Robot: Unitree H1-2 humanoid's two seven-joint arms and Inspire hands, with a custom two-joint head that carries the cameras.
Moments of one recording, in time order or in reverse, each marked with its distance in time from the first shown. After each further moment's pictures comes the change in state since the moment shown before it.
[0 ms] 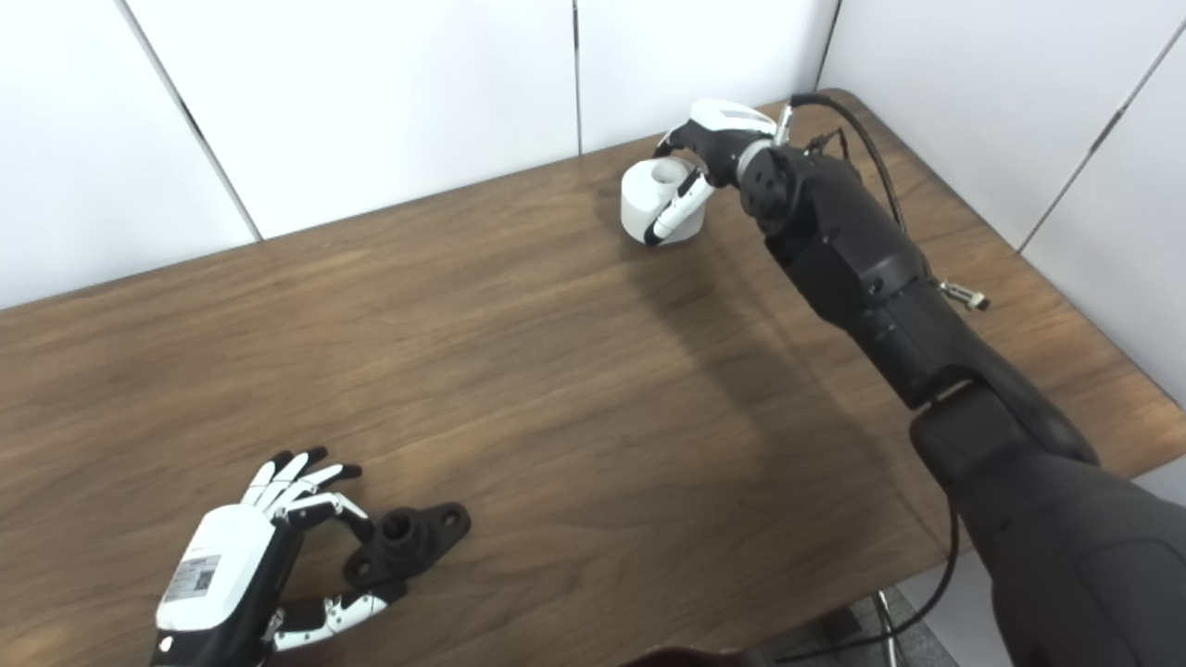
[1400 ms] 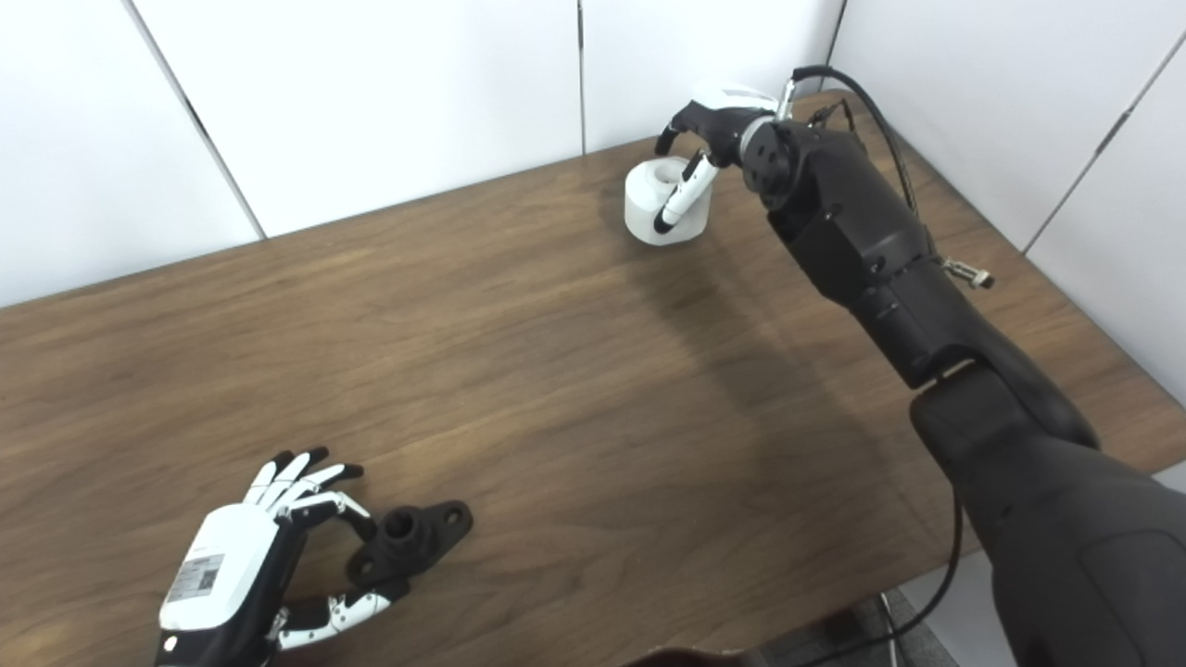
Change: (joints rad) left arm 0.007 -0.016 0.002 -0.015 0.018 0.021 -0.016; right arm -0.026 -0.020 0.003 -0.002 -0.003 0.000 0.039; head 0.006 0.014
